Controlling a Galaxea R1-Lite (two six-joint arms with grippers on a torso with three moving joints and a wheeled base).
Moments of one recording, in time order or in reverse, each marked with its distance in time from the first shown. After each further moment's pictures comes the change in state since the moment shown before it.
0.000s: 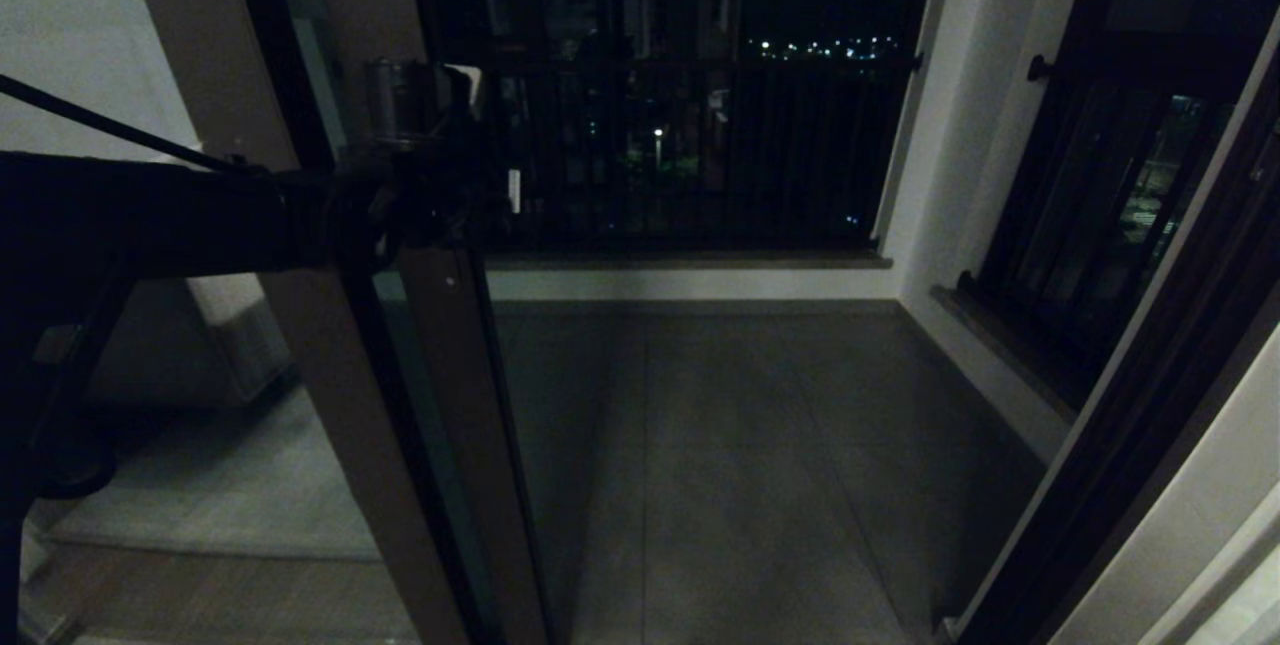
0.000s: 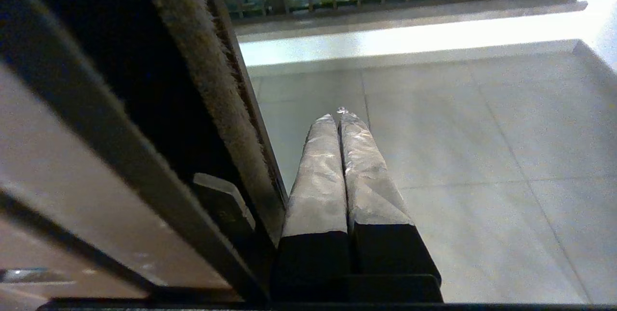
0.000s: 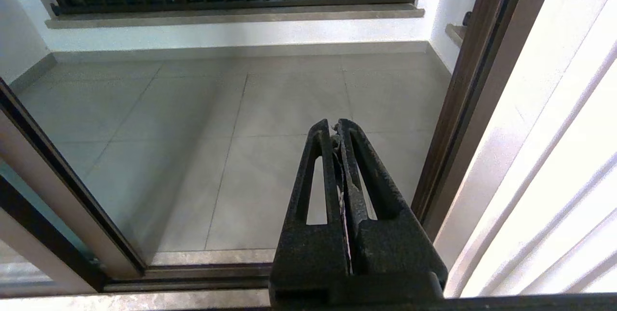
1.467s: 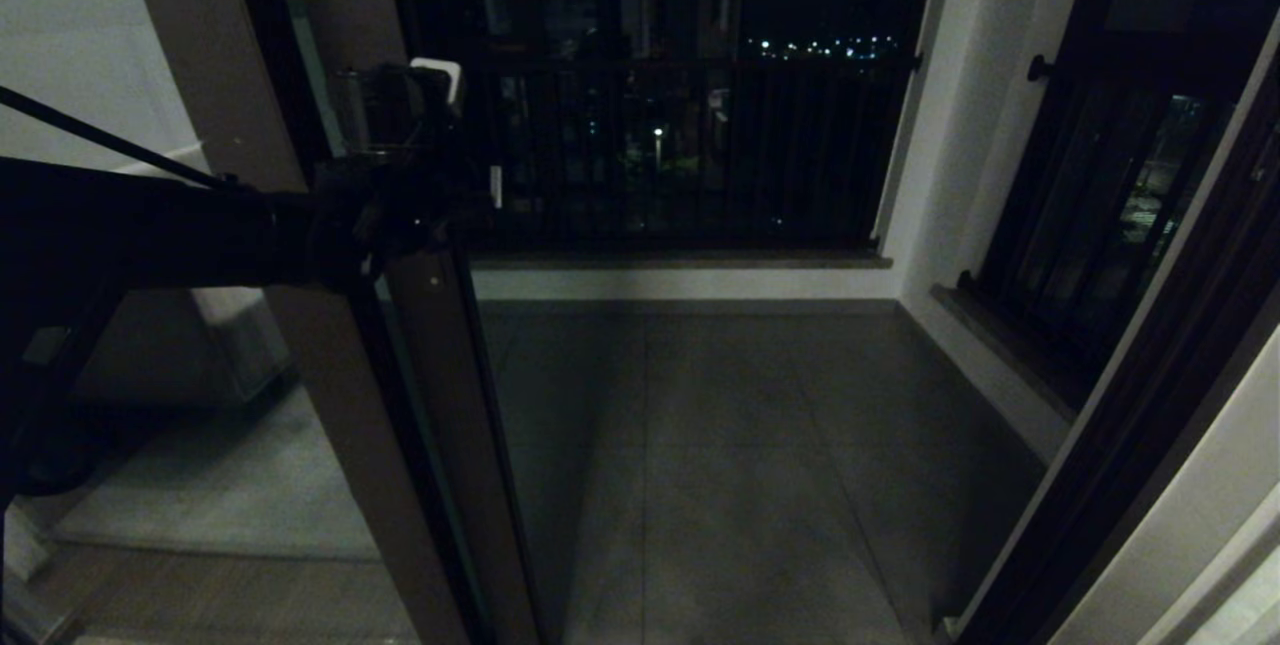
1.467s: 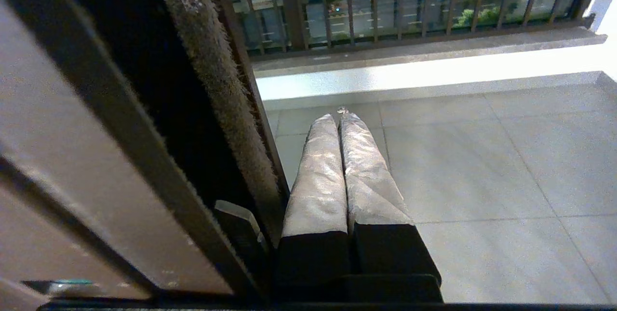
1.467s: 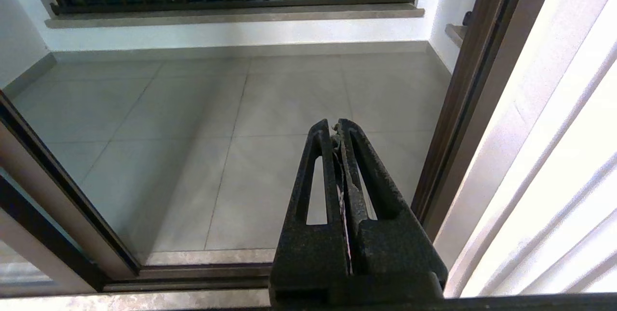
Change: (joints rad) left arm 0.036 -0.016 0.092 -0.180 -0.003 0.066; right arm 0.000 0.000 0.000 0.000 0.000 0.000
